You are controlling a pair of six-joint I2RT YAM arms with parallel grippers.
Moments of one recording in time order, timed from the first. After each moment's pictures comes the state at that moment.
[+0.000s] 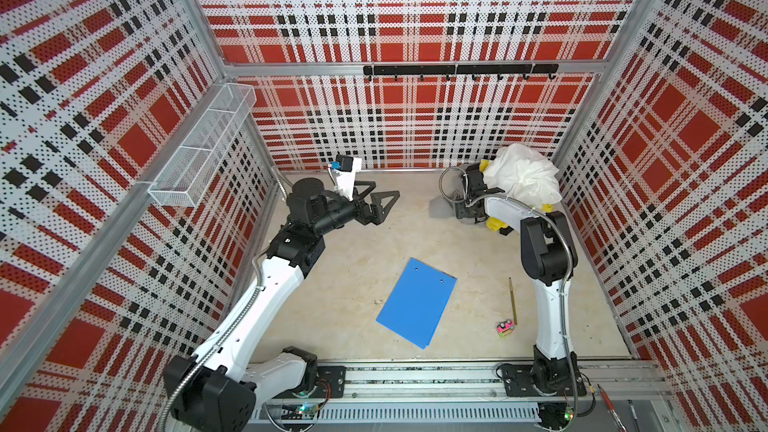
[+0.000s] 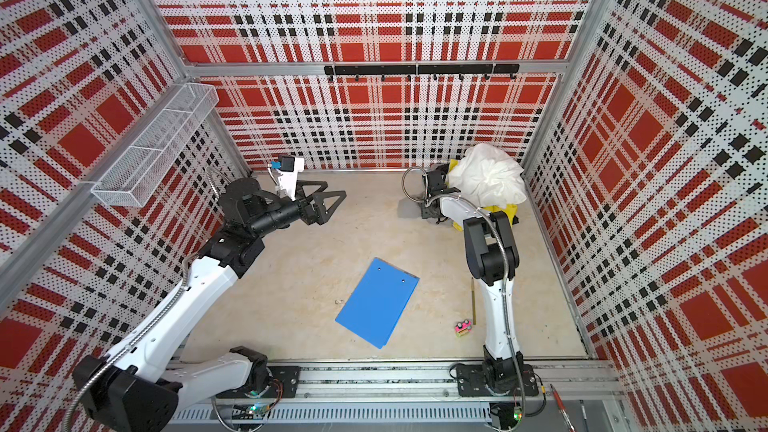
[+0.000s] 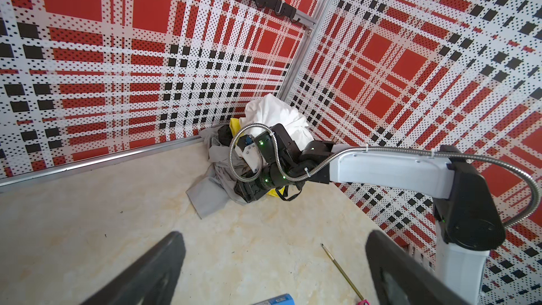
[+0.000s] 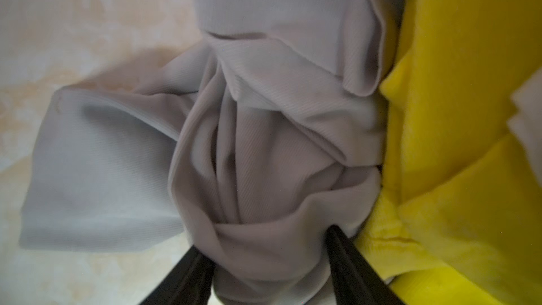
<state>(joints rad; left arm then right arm) -0.33 1.16 1.10 -0.03 0.57 -0.31 0.29 2.21 1.69 -0.48 0.23 0.14</state>
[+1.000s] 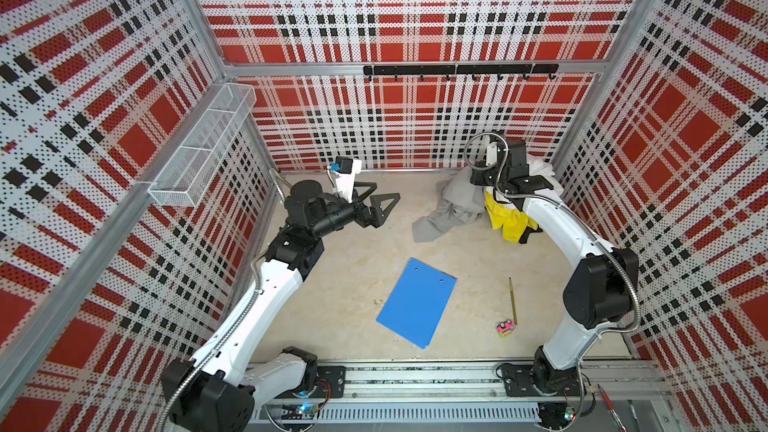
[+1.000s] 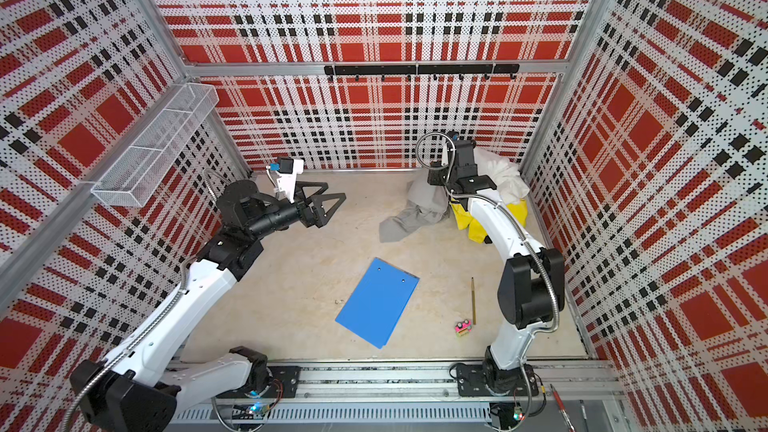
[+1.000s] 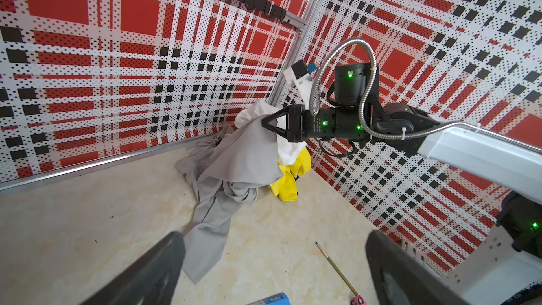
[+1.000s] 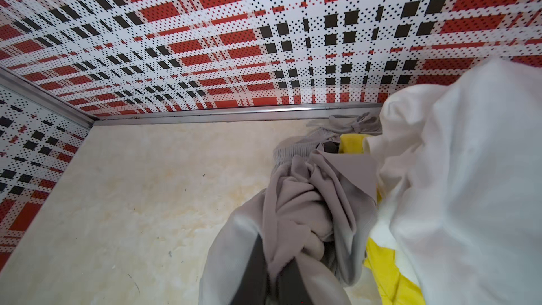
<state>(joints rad) -0.33 1.14 1.08 -0.02 0.59 -0.31 0.26 1.74 1.61 -0.36 -0.04 0.26</state>
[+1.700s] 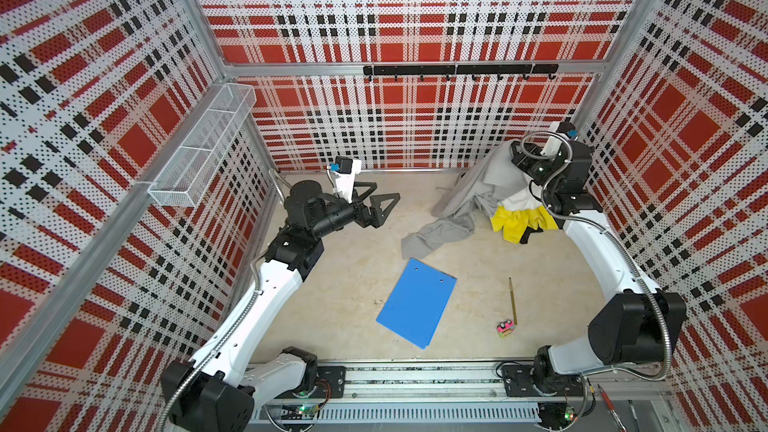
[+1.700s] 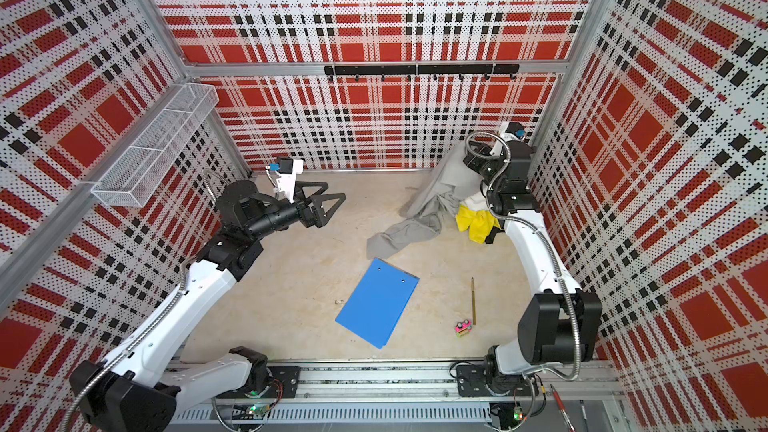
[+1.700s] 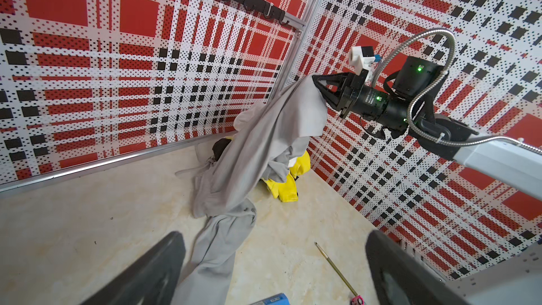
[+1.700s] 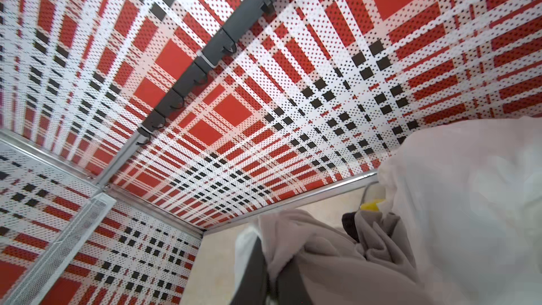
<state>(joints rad) -0.33 1.14 1.08 -0.01 0.60 -0.31 0.02 1.48 1.35 0.08 -0.27 0.70</state>
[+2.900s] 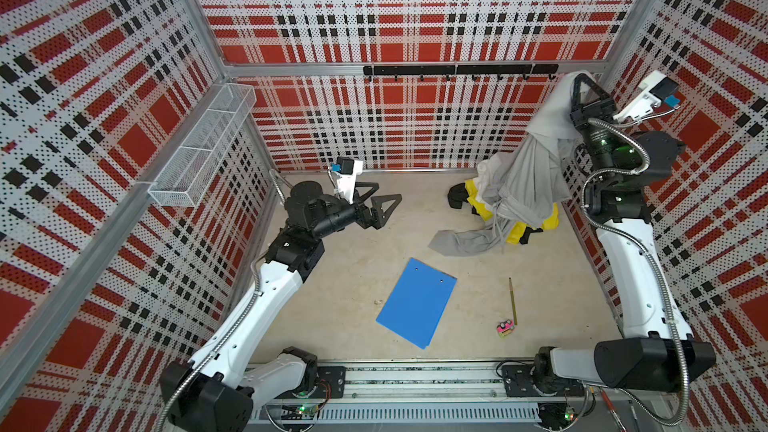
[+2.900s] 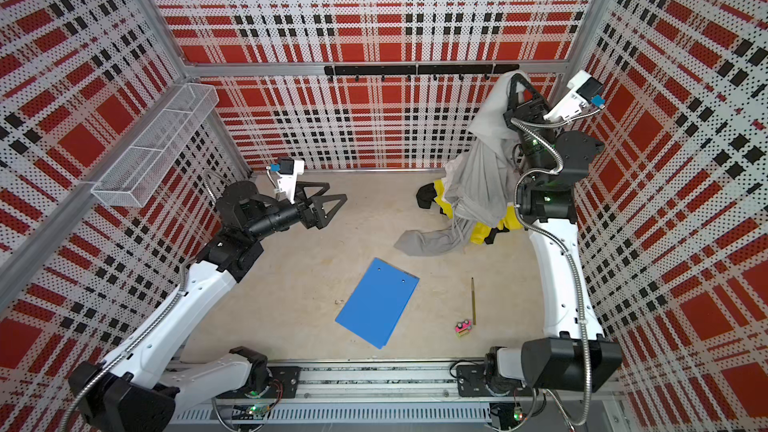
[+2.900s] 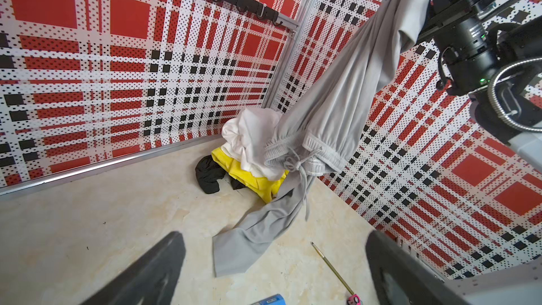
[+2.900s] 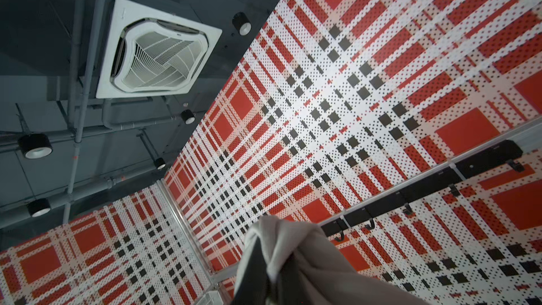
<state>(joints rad) -0.34 1.13 1.08 -0.01 0.60 -0.32 -0.07 1.34 1.56 0.38 -0.23 0.91</state>
